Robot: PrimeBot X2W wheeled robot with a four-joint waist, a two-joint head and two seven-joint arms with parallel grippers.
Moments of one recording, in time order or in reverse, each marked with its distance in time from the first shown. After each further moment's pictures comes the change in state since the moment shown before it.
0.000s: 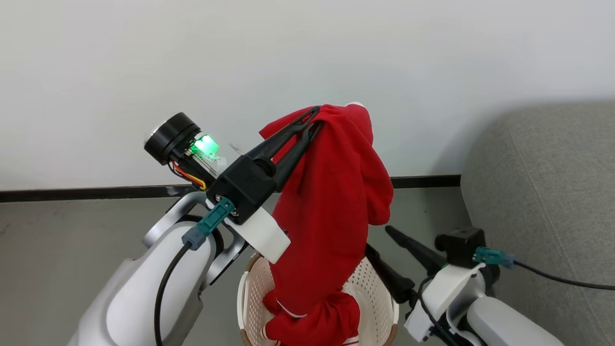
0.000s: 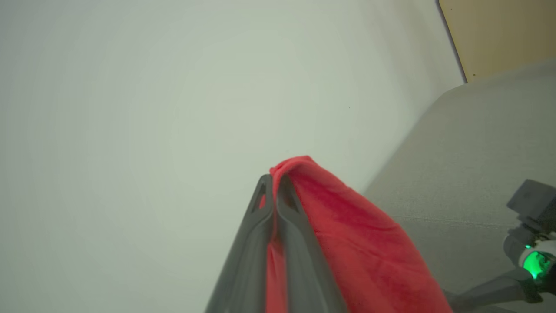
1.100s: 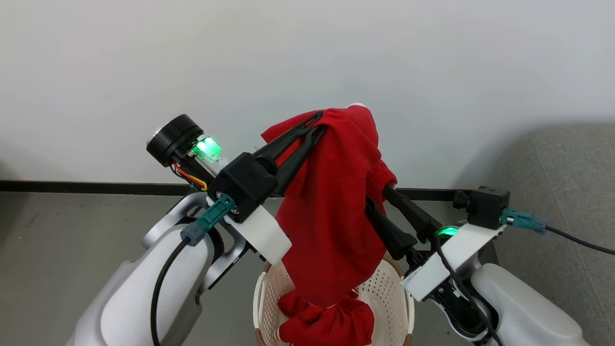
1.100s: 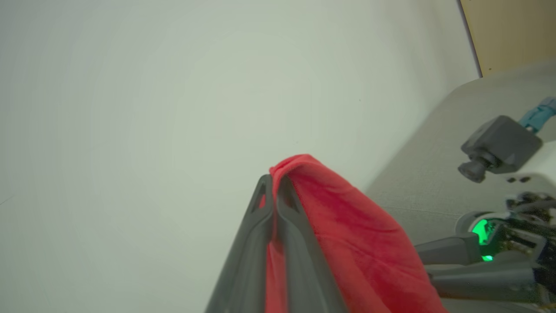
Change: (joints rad) left arm 0.004 0.015 -0.018 -0.045 -0.060 -0.005 0.075; right arm -0.060 -0.017 0.010 -0.196 0.312 0.000 0.000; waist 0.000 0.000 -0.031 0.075
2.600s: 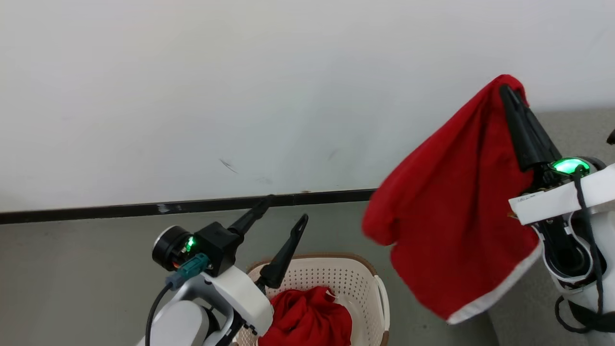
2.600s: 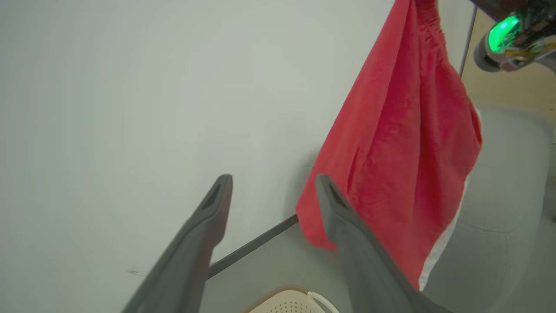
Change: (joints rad) left arm 0.278 -0.034 0.040 0.170 -0.186 0.038 -0.081; right arm 0.025 -0.078 -0.433 -0.146 -0.050 0.000 0.000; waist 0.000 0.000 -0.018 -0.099
